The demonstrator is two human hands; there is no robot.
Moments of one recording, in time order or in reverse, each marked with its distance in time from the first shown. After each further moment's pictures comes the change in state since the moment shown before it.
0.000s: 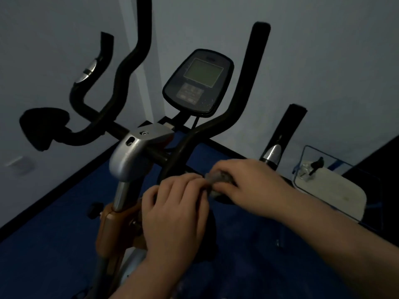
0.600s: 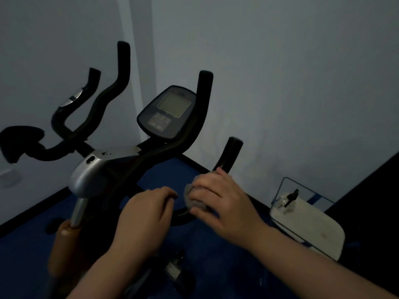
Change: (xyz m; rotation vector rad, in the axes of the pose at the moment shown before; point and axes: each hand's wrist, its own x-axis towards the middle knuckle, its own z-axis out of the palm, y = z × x) left_hand 0.040 0.051 0.019 -0.102 -0.358 -0.226; right_hand -0.037 0.092 -0.010 -0.147 0.379 -0.490
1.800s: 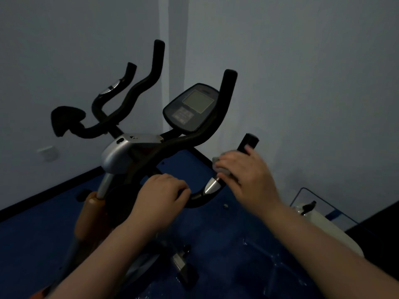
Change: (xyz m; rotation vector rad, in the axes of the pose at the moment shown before) left_hand -0.005 0.000 0.003 0.095 0.002 0.040; right_hand 0.011 0.025 -0.014 -0.026 0.196 0.026
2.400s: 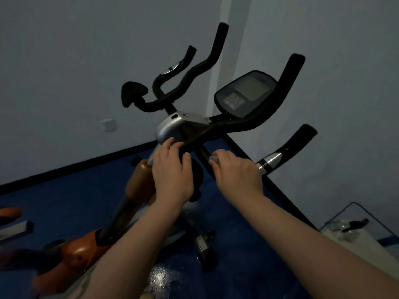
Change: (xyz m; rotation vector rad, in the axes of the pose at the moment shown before) left_hand -0.037 -0.024 0.003 -0.219 0.459 -0.648; right_hand 0.018 -0.083 0.072 -0.154 -0.291 0.052
